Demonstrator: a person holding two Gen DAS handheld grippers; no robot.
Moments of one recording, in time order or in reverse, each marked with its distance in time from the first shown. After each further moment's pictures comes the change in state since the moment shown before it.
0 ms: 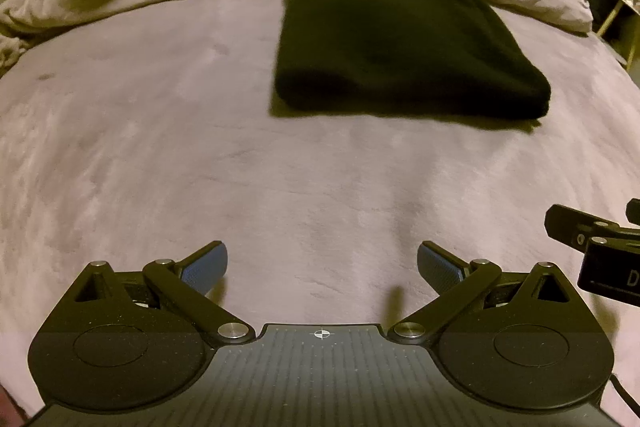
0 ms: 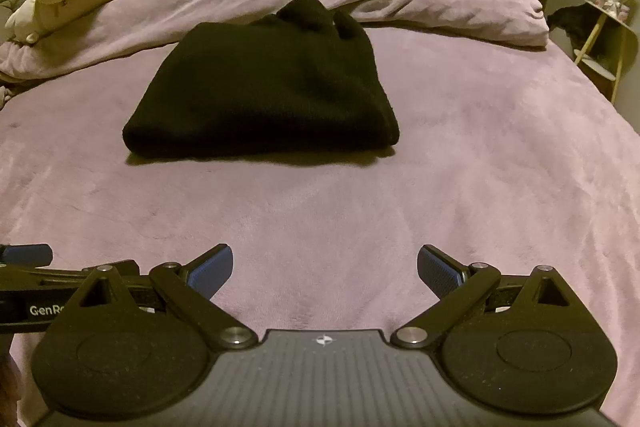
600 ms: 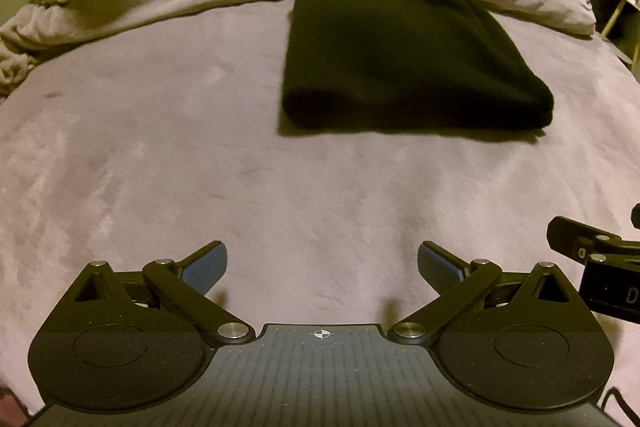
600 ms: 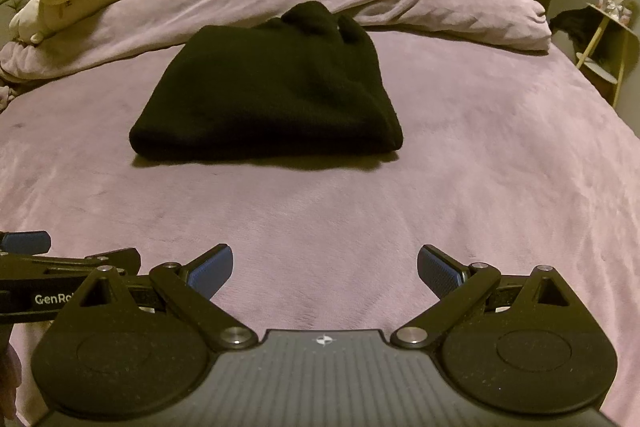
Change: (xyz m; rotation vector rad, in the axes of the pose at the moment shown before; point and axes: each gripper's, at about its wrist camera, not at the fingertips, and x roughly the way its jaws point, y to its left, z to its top) left arm -0.005 -0.002 0.008 0.014 -0.029 0.030; right arm -0.006 -0.003 0.002 -0.016 -0.003 0.011
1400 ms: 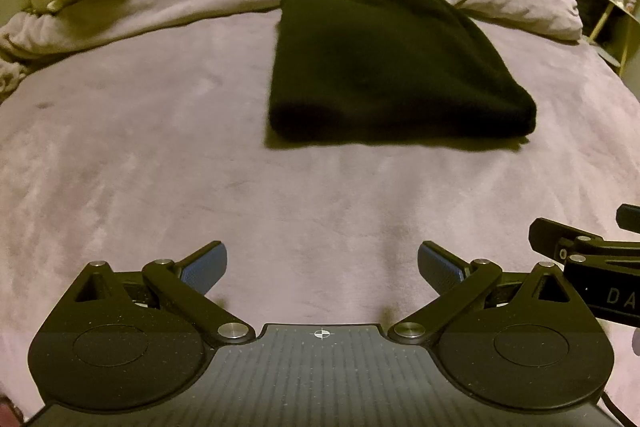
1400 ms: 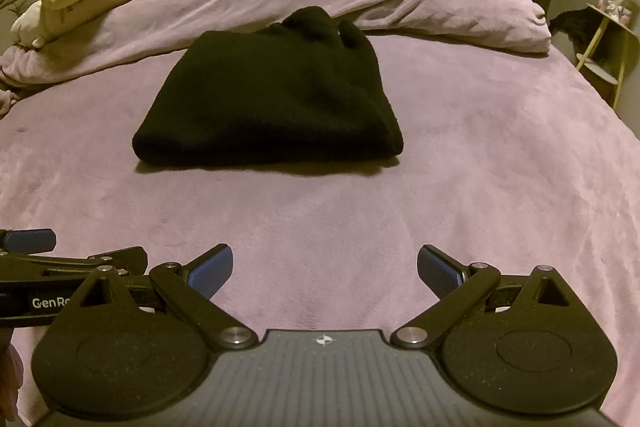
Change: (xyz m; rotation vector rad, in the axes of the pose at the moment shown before) left arm -0.008 -0.003 0.003 0.011 -0.024 -0.034; right arm -0.004 -0.006 0.001 -0.005 -0.011 0.015
